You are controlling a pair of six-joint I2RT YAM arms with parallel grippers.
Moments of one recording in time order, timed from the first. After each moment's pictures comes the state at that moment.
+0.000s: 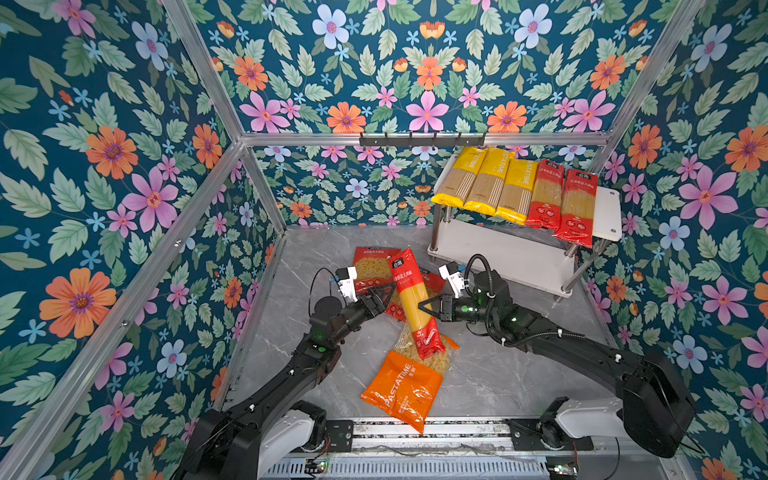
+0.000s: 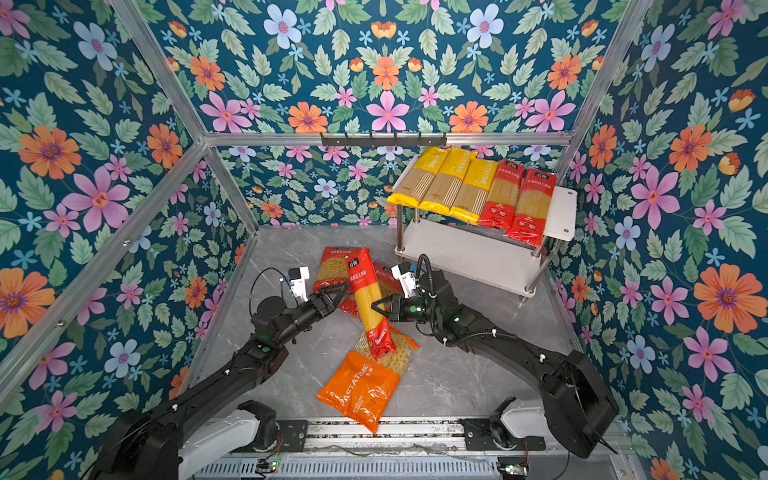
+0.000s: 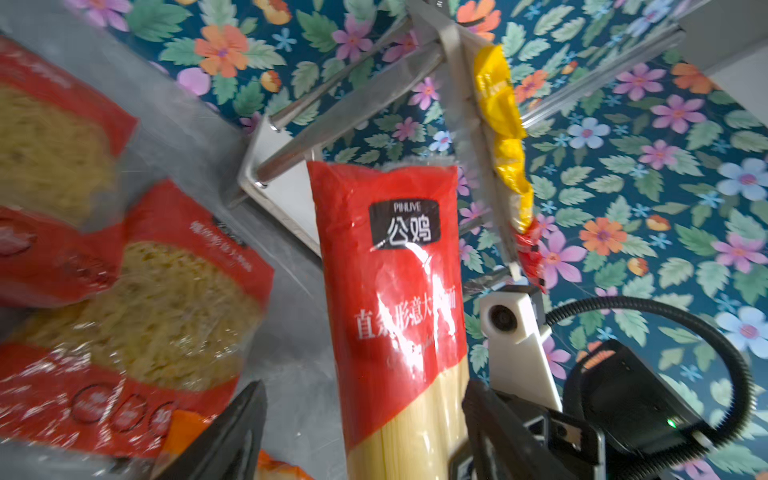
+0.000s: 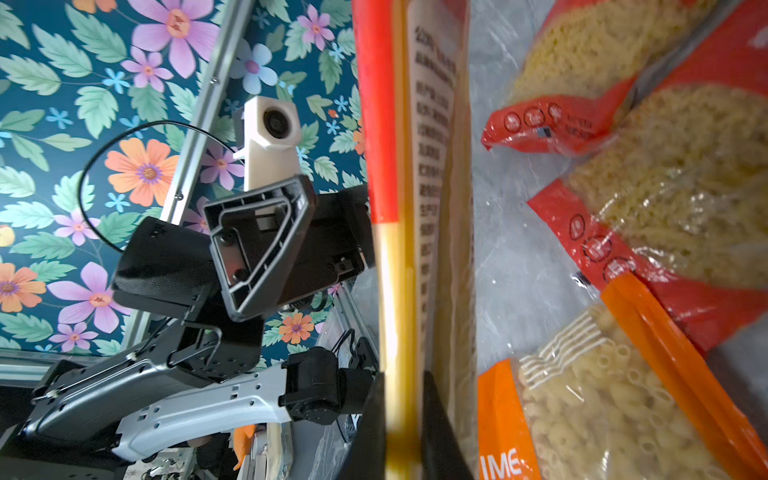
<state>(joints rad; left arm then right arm) -0.45 1.05 0.43 0.61 0.40 -1.00 0.68 1.30 0.83 0.17 -0.57 0.81</state>
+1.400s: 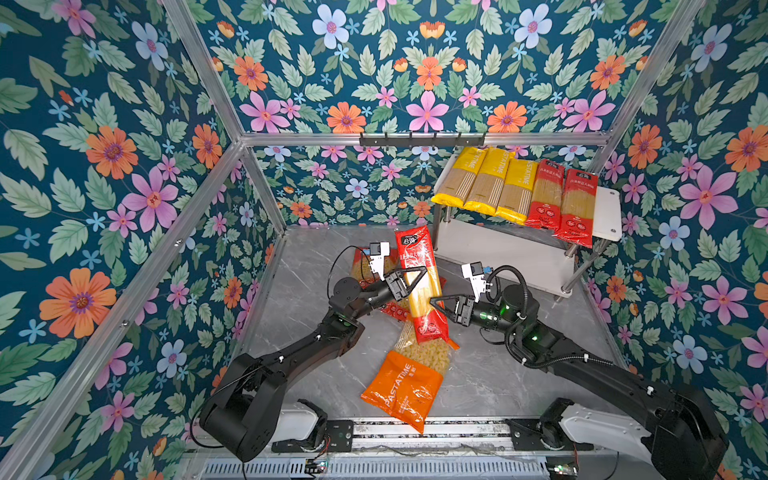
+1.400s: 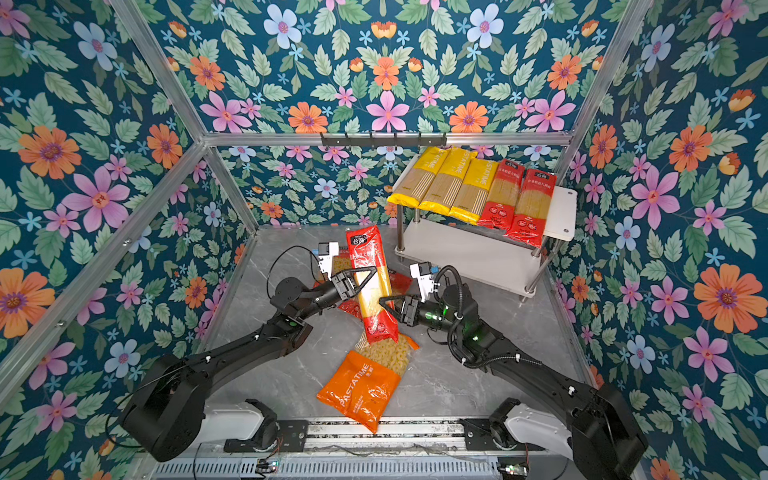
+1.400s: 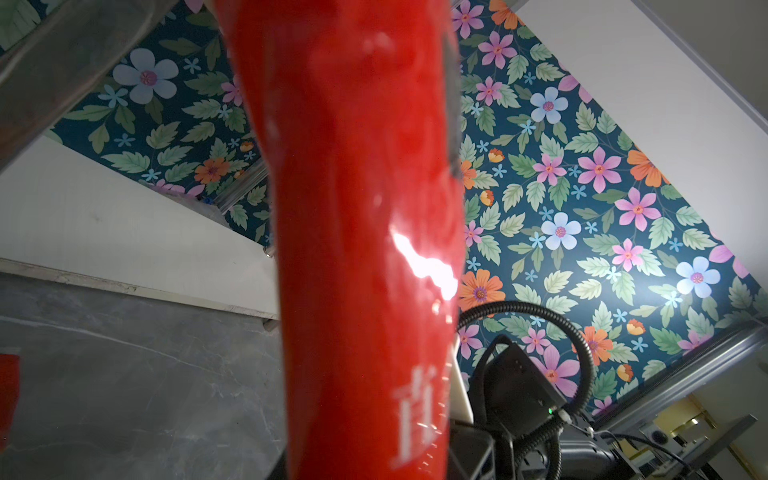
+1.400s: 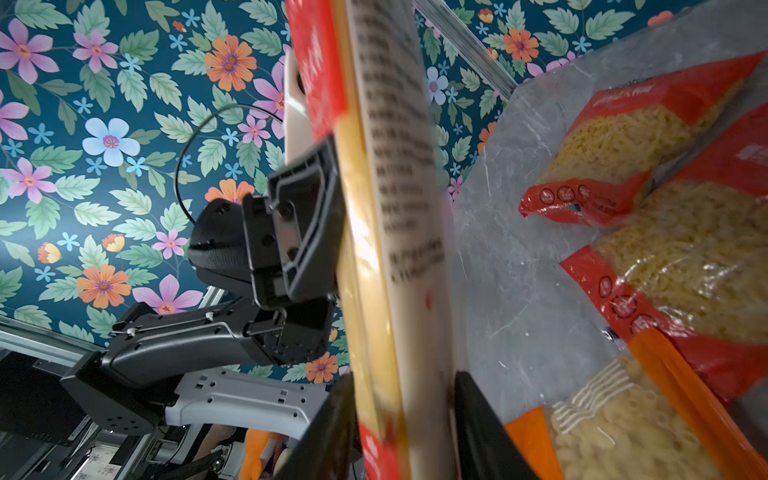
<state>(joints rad) -0.58 1.34 0.68 0.94 0.54 -1.07 0.67 1.10 0.63 0.38 -0.50 0.89</state>
